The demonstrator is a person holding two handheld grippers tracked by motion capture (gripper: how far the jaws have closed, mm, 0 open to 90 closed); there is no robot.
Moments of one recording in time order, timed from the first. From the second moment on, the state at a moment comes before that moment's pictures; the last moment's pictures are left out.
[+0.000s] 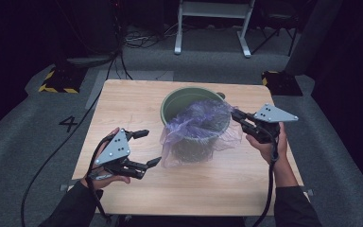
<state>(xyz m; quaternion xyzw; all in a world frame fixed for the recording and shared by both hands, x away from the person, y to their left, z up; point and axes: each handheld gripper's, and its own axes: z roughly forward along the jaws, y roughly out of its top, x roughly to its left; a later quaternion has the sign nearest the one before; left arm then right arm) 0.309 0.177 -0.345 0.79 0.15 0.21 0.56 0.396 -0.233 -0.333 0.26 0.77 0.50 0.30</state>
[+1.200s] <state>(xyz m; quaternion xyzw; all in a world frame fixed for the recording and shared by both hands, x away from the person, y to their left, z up) 0.390 0.152 -0.322 0.79 0.19 0.22 0.54 0.405 -0.241 -0.339 0.31 0.73 0.51 0.33</state>
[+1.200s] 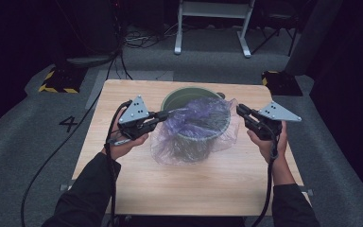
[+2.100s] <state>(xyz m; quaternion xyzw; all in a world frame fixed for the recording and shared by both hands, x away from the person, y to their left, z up) 0.430 0.181 -0.369 0.78 0.25 0.19 0.53 0.409 -0.269 -0.361 0.35 0.73 0.49 0.33</state>
